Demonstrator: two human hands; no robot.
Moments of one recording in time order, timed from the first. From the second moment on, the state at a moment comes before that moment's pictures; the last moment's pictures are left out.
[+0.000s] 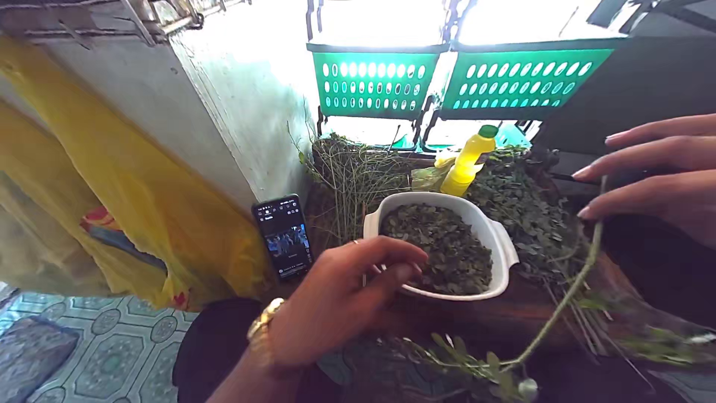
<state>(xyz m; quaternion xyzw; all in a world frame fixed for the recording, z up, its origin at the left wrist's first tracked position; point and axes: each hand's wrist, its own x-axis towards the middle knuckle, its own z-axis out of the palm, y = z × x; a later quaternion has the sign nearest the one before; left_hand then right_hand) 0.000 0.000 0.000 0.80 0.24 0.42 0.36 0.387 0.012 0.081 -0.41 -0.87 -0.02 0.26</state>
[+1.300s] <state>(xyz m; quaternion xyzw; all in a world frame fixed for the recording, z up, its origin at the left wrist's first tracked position) 0.053 0.035 -0.071 0.48 0.36 0.42 0.68 0.268 0.019 -0.041 -0.52 -0.60 0.45 0.41</state>
